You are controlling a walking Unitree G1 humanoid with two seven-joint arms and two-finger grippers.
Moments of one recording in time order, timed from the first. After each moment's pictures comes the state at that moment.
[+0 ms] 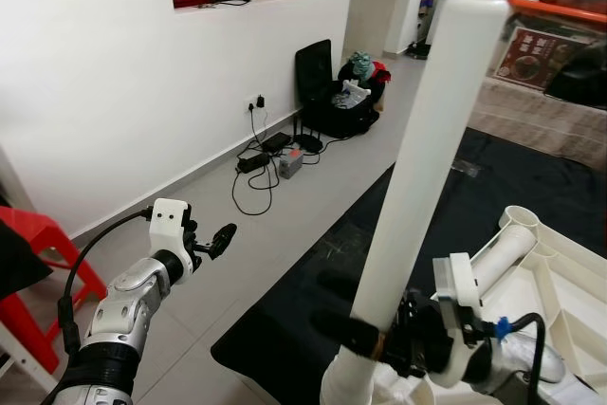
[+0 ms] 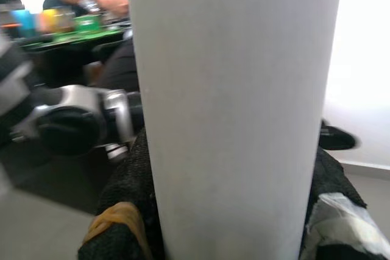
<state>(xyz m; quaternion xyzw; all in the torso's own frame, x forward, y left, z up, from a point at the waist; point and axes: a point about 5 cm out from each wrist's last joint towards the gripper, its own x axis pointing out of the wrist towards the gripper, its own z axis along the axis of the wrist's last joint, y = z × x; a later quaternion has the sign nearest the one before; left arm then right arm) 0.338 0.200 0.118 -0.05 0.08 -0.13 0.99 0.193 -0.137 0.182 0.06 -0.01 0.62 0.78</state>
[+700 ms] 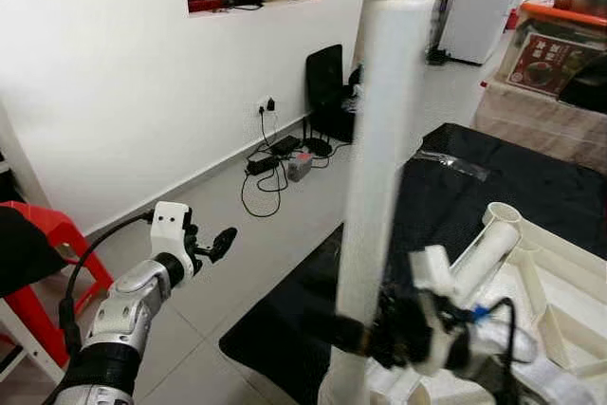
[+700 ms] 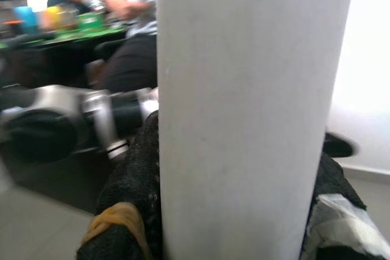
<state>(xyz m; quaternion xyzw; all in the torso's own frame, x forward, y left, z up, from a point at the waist) 0.338 0.199 0.116 -0.05 0.09 -0.13 0.99 0.221 -0.124 0.177 0.05 -0.02 0.57 0.82</state>
